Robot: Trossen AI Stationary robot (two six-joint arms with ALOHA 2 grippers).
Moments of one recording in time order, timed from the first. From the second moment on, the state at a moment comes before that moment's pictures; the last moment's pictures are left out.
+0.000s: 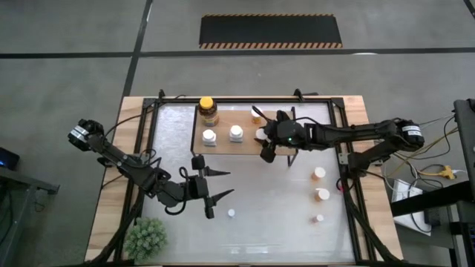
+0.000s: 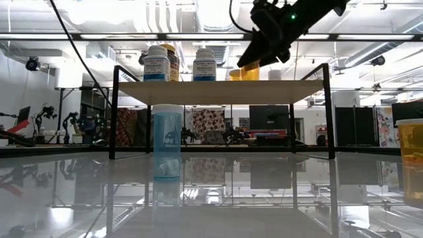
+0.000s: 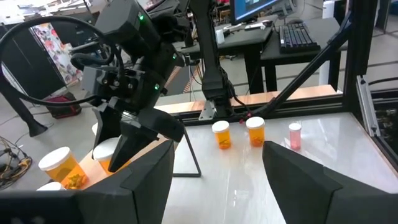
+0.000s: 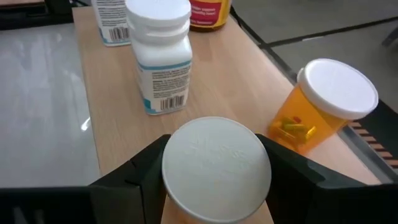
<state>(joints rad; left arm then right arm) -0.56 1.35 1.02 0.17 -0.82 0.06 -0.08 1.38 0.97 -0.17 0.31 0.09</state>
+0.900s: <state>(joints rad) -0.56 1.35 1.01 0.18 -0.82 0.06 -0.08 1.41 0.97 -0.18 0.31 0.12</state>
